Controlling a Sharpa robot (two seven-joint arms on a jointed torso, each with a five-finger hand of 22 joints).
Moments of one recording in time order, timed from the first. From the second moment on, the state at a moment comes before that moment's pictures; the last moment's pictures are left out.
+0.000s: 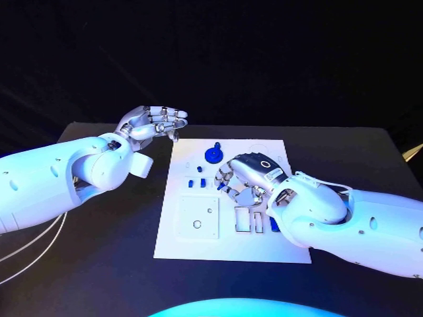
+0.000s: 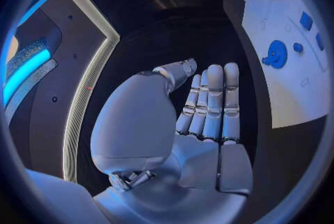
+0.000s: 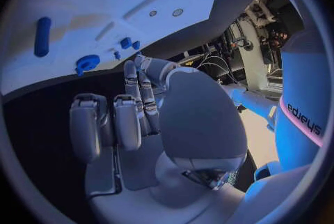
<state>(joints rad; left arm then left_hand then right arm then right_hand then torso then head) 1.21 -0.90 0.00 1.47 -0.14 -0.18 0.35 1.41 -0.21 0.62 0.01 0.10 0.82 0.21 0.29 0.31 0.87 0.15 0.48 0.25 1.02 0.07 1.10 0.54 0.18 0.86 0.16 0.94 0.85 1.17 -0.73 -0.15 1.76 -1.70 -0.51 -0.26 1.39 -0.20 0.70 -0.02 0.10 1.09 0.12 0.31 0.37 1.25 0.08 0.13 0.17 1.46 -0.02 1.43 1.31 0.03 1.47 0.07 1.46 1.31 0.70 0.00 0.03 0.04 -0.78</state>
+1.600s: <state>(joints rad) 1.21 -0.87 0.00 1.46 -0.13 -0.20 0.33 1.41 -0.21 0.61 0.01 0.10 0.82 0.21 0.29 0.31 0.86 0.15 0.48 0.25 1.02 0.07 1.10 0.54 0.18 0.86 0.16 0.93 0.84 1.10 -0.64 -0.16 1.70 -1.75 -0.39 -0.30 1.39 -0.20 0.70 -0.02 0.10 1.09 0.12 0.30 0.37 1.25 0.08 0.12 0.17 1.46 -0.02 1.43 1.31 0.03 1.47 0.07 1.45 1.31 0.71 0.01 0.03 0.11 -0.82</state>
